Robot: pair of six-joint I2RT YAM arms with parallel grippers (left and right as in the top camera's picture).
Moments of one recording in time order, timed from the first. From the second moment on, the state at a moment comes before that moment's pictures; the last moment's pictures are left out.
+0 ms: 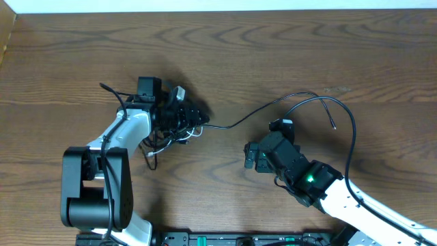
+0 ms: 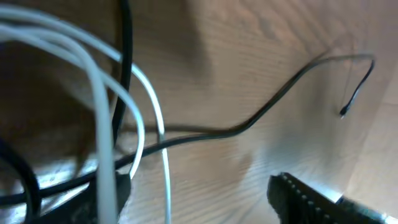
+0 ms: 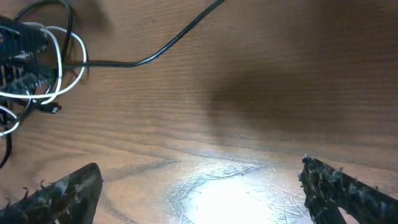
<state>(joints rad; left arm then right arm) -0.05 1.75 0.94 -0.46 0.68 -0.38 0.80 1.23 0.64 -0.33 0.18 0.83</state>
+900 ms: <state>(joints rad) -0.05 1.75 0.94 -0.44 0.89 -0.32 0.80 1.23 0.64 -0.33 0.18 0.83</state>
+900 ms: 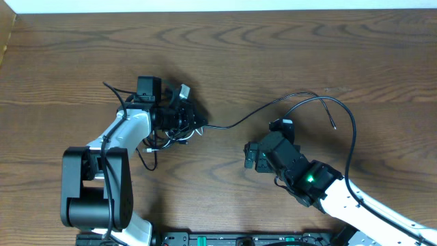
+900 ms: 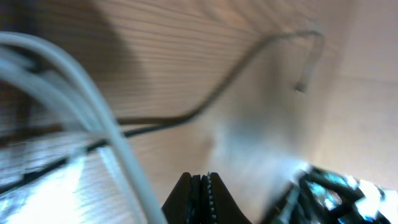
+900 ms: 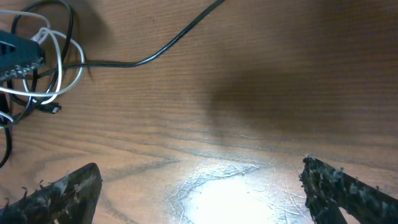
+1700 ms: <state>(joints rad) -0.05 1.28 0.94 -0.45 1.15 -0.40 0.80 1.23 0.64 -0.33 0.19 0.80</state>
